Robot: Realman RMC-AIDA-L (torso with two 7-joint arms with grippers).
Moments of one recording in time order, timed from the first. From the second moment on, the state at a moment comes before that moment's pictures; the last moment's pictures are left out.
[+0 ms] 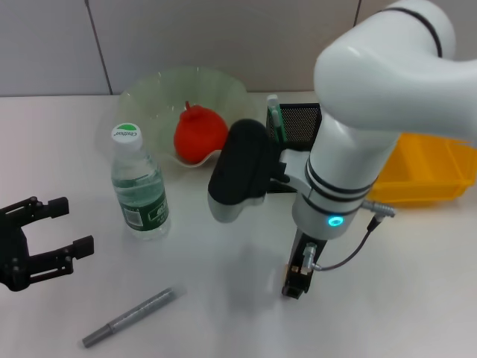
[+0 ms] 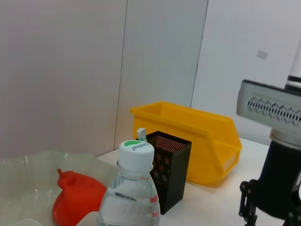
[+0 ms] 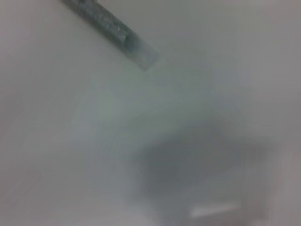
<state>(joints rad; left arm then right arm) -0.23 -2.06 0.59 0.95 1.89 1.75 -1.34 1.07 2.09 -1.94 -0.87 -2.42 -1.37 2.64</state>
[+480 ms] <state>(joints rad) -0.22 -2.06 0.56 0.90 1.89 1.77 -1.29 0.89 2.08 -1.57 -1.41 -2.77 -1.52 2.69</state>
